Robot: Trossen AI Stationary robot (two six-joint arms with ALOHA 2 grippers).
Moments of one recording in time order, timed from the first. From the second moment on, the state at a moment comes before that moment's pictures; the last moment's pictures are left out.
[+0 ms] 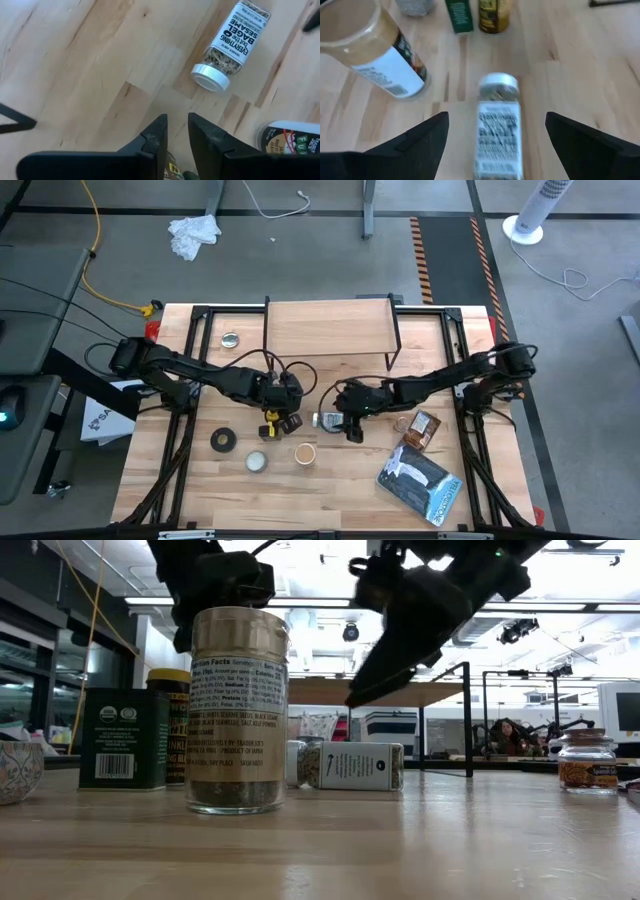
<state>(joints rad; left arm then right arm) -0.16 1.56 1.11 -0.69 -0.25 -0.63 0.15 1.67 0.94 -0.04 0.06 0.14</state>
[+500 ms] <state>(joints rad) -0.19 1.56 1.11 -0.69 -0.24 -0.73 0.17 1.89 1.11 -0.14 0.15 0.18</state>
